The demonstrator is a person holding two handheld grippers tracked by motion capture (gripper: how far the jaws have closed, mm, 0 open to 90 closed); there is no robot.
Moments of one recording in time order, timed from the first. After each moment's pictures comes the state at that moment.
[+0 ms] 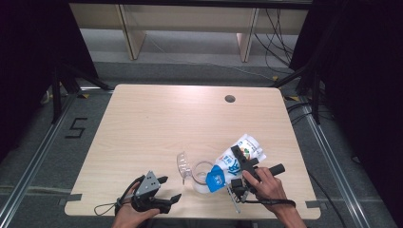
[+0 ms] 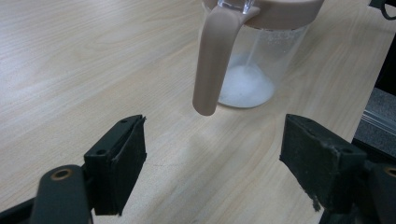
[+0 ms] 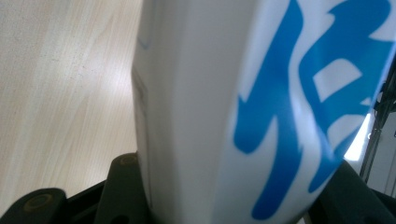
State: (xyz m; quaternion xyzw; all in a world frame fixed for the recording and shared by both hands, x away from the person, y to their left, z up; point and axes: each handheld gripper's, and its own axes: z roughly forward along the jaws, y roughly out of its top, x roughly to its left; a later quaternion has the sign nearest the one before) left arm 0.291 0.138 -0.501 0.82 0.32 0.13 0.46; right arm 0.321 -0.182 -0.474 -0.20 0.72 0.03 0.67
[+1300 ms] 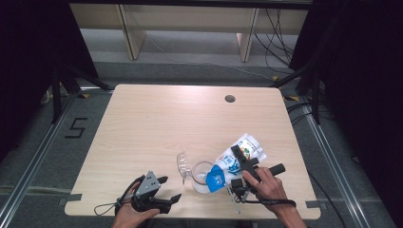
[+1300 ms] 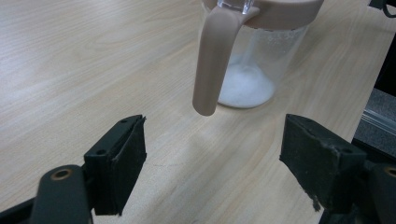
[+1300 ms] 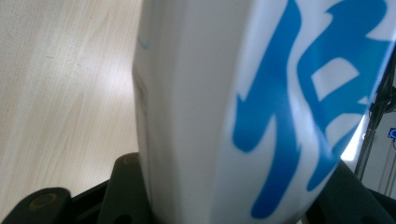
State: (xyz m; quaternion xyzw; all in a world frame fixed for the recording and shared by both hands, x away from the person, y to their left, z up) left arm 0.290 0.135 -0.501 0.80 0.33 0.12 0.48; right arm 0.321 -0.180 -0.470 -0.21 0.71 0.02 0.67
